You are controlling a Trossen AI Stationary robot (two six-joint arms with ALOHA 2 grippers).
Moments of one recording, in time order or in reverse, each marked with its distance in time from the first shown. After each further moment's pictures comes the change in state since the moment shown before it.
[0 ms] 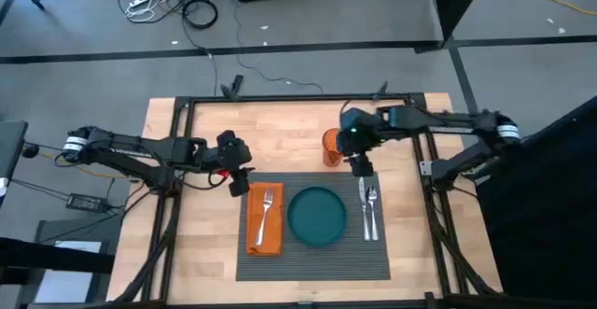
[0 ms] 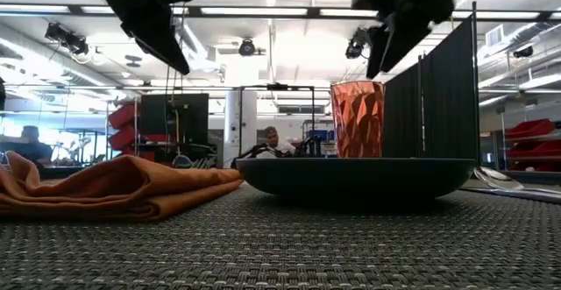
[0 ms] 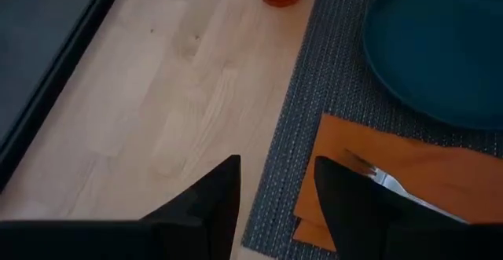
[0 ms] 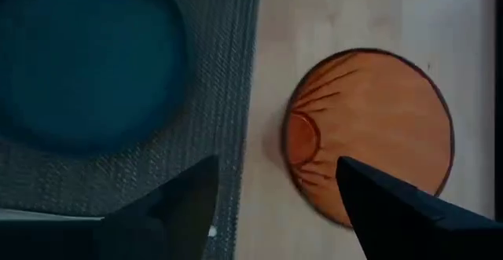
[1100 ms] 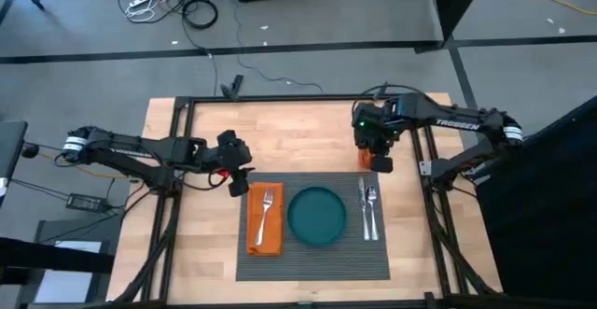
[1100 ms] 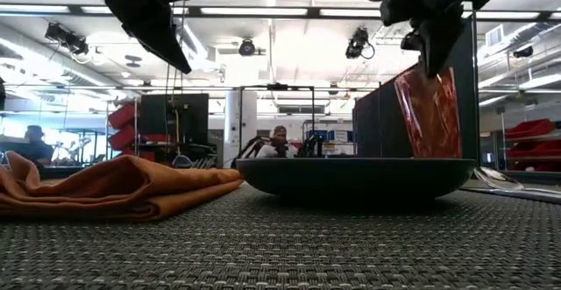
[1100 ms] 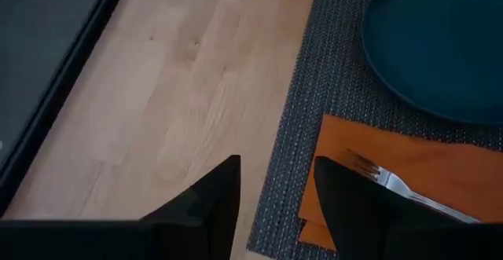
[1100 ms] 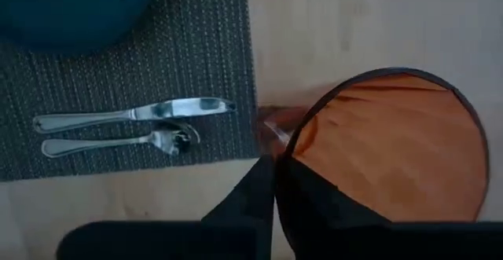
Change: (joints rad) left arm 0.000 0.000 0.000 0.007 -0.003 0.039; right arm -0.077 -0.084 0.006 -0.352 -0.012 0.145
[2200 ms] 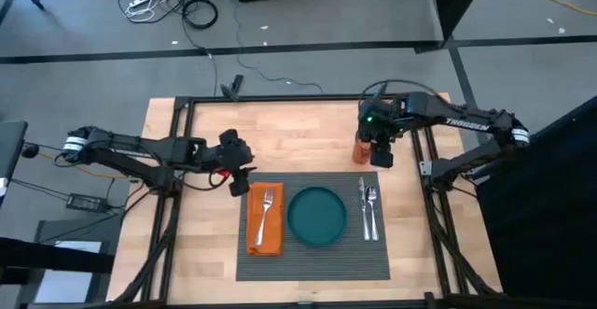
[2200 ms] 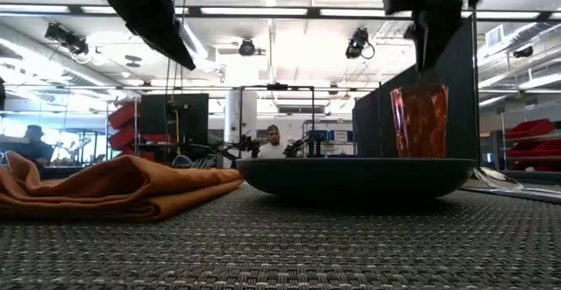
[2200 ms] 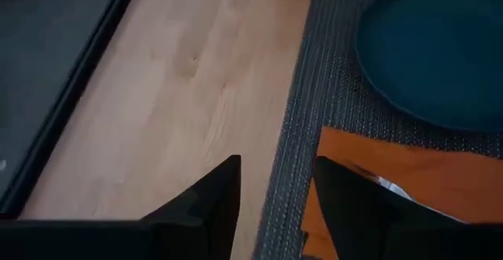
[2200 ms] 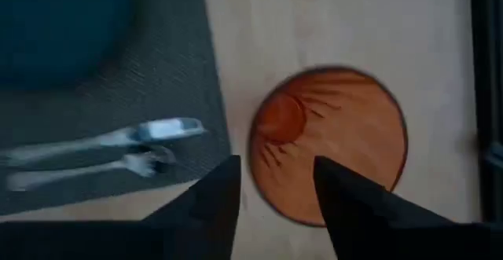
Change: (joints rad) left arm -0.006 -0.022 0.000 0.037 0.000 0.059; right arm 0.001 -0.093 0.059 0.018 0.007 0.069
